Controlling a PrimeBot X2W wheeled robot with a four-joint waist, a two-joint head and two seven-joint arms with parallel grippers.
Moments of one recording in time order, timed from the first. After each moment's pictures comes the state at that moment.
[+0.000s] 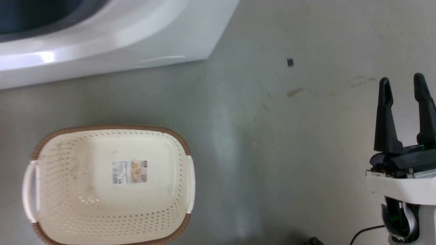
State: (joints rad) left arm -1.03 0.63 -0.04 0.35 -0.24 -0.10 0.10; right arm -0.21 -0.05 -0.06 -0.21 0.23 0.13 -0.26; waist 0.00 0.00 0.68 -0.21
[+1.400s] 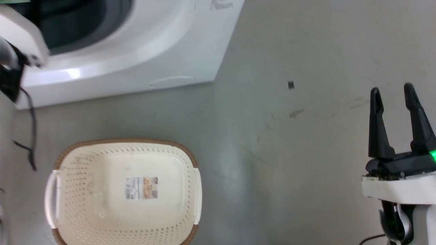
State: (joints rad) left arm -1.19 0.54 -0.39 0.94 -0.39 -0.13 -0.11; right arm -0.22 -0.05 -0.07 -0.14 0.18 0.13 -0.26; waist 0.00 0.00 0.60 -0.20
